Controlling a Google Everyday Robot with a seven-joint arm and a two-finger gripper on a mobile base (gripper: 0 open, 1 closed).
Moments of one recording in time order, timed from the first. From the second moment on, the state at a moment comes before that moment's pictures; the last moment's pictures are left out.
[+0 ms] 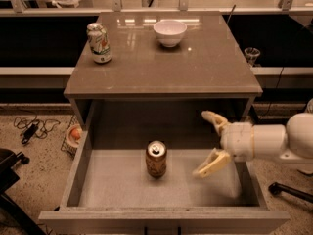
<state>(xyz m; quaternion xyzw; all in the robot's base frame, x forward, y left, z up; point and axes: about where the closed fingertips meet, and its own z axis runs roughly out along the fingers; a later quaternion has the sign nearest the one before) 0.480 -0.116 0.745 -0.53 0.64 0.30 0.48</state>
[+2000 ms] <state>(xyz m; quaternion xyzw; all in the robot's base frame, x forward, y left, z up) 0.476 -0.003 0.680 -0.55 0.57 0.40 0.46</state>
